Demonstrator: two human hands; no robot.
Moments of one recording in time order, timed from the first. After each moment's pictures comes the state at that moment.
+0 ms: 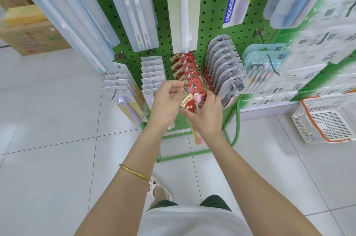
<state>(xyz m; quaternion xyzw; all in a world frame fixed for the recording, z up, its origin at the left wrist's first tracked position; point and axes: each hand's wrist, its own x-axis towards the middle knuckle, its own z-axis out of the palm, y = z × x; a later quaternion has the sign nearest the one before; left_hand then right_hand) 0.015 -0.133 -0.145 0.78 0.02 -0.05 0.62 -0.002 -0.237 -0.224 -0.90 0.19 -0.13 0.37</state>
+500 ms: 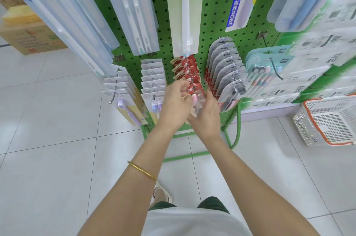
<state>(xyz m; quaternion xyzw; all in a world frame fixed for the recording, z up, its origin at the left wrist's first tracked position) 0.028 -0.151 -0.152 0.85 -0.02 -0.06 0.53 0.007 -0.237 -0.234 -0.89 0.16 -0.08 0.41</state>
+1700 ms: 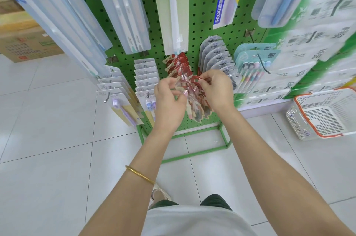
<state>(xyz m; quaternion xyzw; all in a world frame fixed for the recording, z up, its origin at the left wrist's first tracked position) 0.005 -0.153 -0.146 0.84 -0.01 0.01 0.54 0.035 -0.288 -0.171 -0.90 0.11 -0.17 0.38</state>
